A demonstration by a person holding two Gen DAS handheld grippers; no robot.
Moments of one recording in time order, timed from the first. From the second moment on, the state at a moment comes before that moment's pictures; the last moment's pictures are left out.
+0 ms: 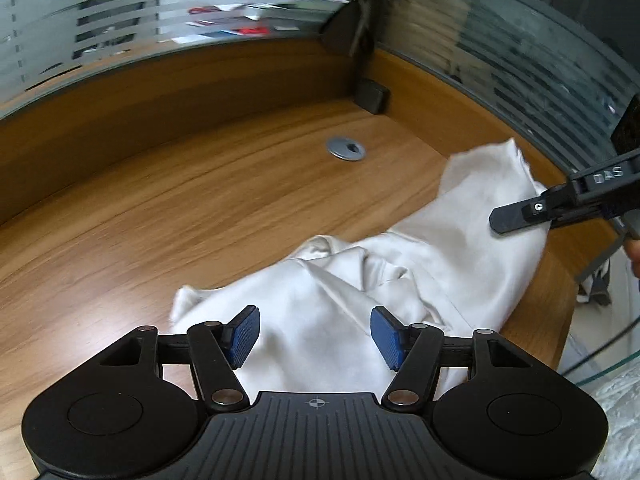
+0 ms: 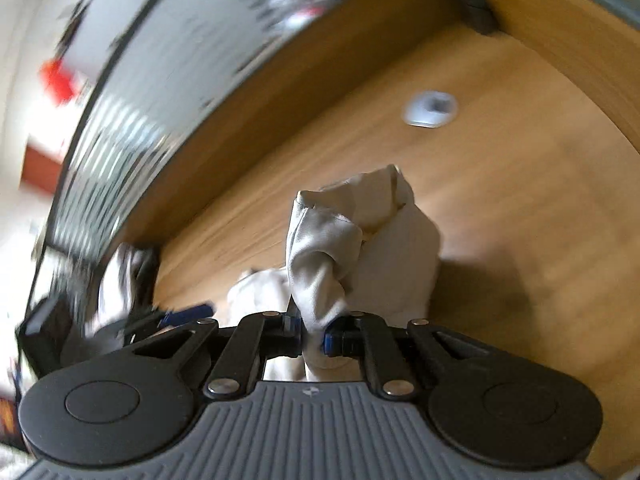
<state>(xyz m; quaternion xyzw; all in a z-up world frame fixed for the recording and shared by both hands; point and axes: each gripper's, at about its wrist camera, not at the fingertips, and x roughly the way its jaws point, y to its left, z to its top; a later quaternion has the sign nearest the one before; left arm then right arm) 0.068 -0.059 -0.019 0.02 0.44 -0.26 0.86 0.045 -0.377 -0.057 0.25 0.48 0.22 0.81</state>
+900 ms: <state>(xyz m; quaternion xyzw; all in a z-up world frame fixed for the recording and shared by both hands) 0.096 -0.025 -0.067 -0.06 0.55 -0.15 0.82 0.009 -0.143 -0.061 -0.29 0.46 0.41 0.73</state>
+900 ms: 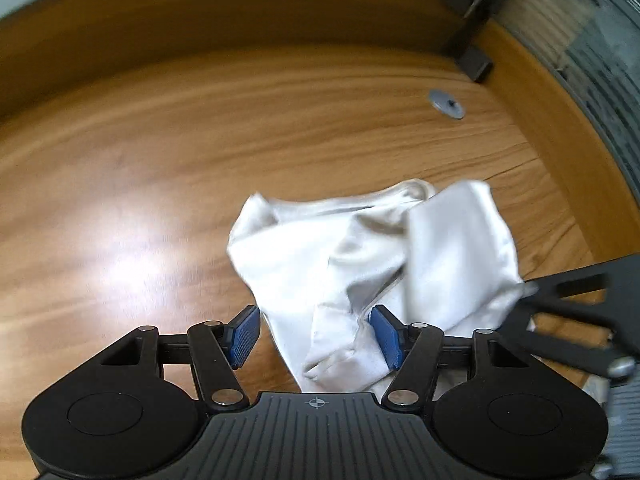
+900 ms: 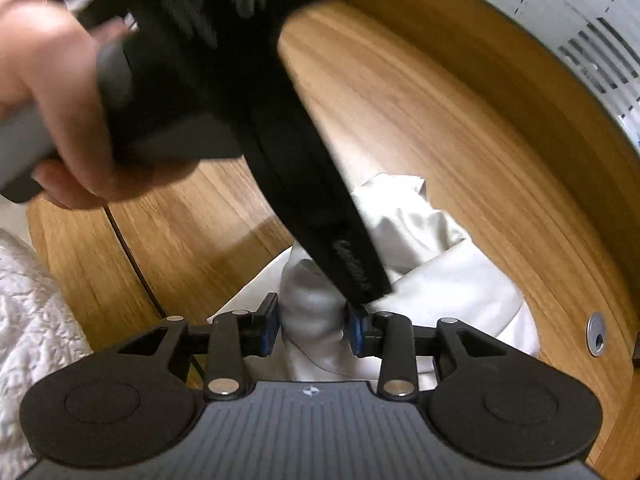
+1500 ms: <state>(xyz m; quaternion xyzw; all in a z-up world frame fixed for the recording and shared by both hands) 0.086 -0.004 -0.077 -0.17 0.56 -0.13 0.80 0.068 -0.343 -0.012 0.08 0.51 0.26 0.82</state>
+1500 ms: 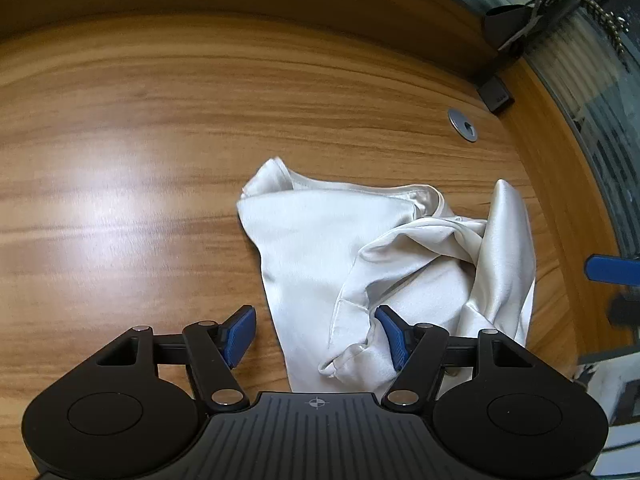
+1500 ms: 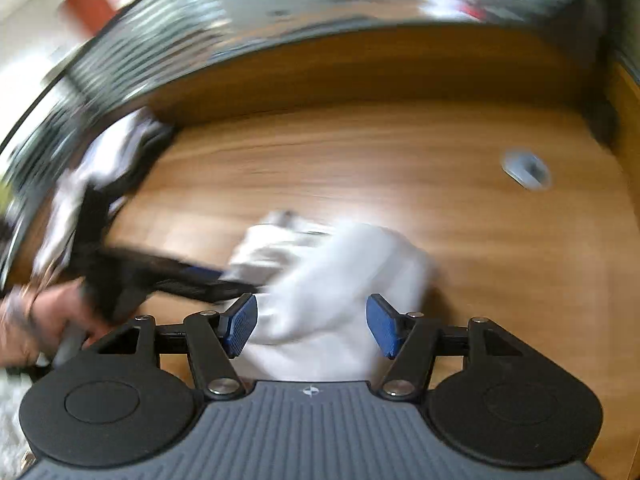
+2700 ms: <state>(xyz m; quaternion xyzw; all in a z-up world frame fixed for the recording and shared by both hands) 0.071 -0.074 -0.022 -0.21 0.53 -0.11 0.82 0.120 -0.318 -0.102 0.12 0.55 0.34 0.76</state>
